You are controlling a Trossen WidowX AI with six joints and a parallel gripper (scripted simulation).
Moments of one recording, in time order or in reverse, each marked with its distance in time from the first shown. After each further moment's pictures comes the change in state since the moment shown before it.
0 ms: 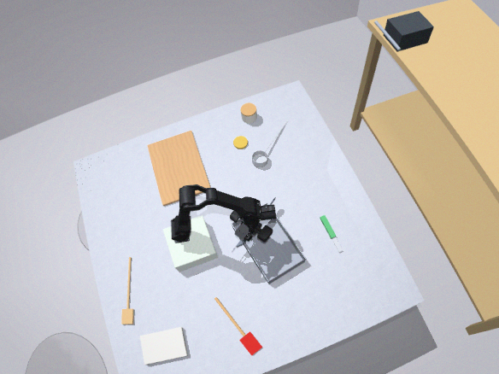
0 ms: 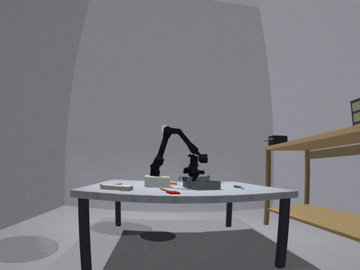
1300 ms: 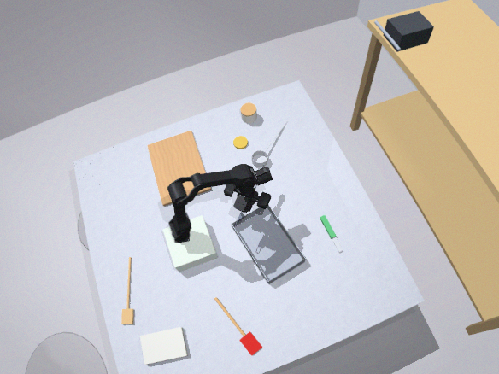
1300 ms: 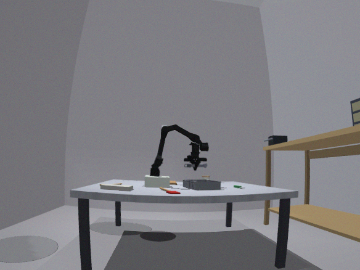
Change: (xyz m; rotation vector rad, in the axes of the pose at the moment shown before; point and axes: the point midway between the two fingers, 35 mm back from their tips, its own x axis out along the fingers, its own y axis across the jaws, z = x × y) arm -0.097 -0.062 -0.067 -0.244 0.016 -0.001
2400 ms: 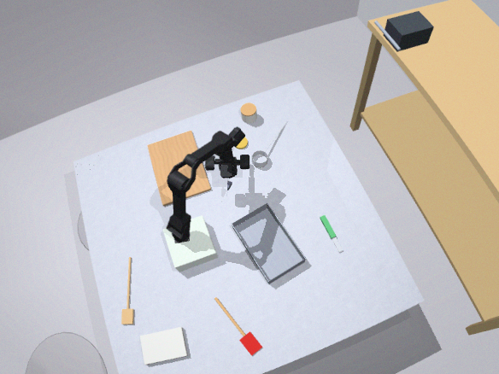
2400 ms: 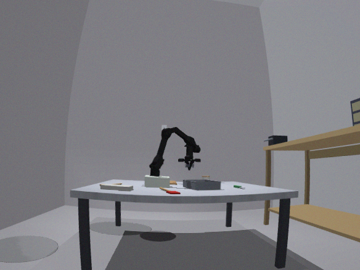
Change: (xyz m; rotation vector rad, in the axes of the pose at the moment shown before) arm -0.001 -0.138 -0.109 -0.396 0.010 -0.013
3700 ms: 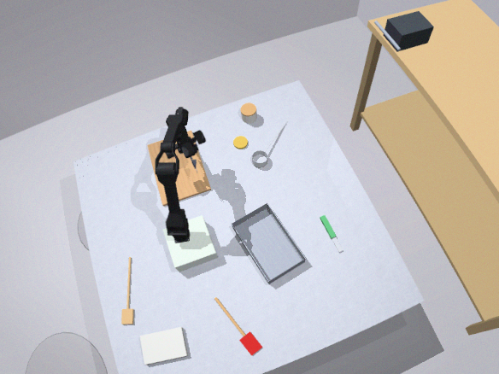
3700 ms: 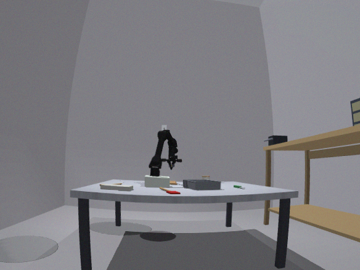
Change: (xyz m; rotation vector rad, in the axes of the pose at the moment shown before) arm -0.003 -0.196 -0.102 -0.474 0.012 -0.018
